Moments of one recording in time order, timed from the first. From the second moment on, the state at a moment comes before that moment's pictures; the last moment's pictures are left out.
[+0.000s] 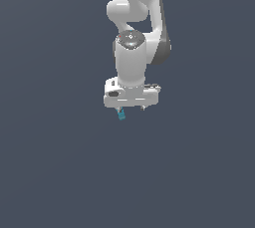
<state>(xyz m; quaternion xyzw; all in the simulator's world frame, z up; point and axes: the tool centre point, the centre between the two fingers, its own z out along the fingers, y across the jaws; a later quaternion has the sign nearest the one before) 0.000 0.015 0.170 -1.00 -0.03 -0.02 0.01</state>
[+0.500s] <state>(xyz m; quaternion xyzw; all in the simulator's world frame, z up) -0.040 -0.016 0.119 -1.00 -0.09 -0.01 0.00</state>
